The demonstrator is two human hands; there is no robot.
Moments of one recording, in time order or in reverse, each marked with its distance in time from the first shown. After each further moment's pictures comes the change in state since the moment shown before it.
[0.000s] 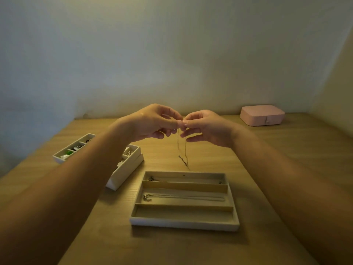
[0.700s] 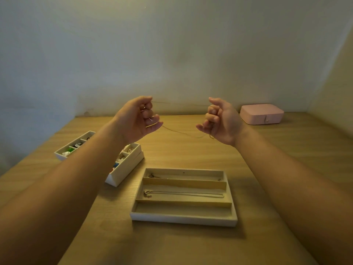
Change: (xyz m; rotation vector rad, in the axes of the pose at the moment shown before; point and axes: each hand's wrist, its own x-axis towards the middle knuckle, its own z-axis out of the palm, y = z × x) left_hand -0.004 -0.029 -0.017 -0.898 0.257 -0.046; right_hand -0.010 0.012 -0.020 0.694 0.239 -0.007
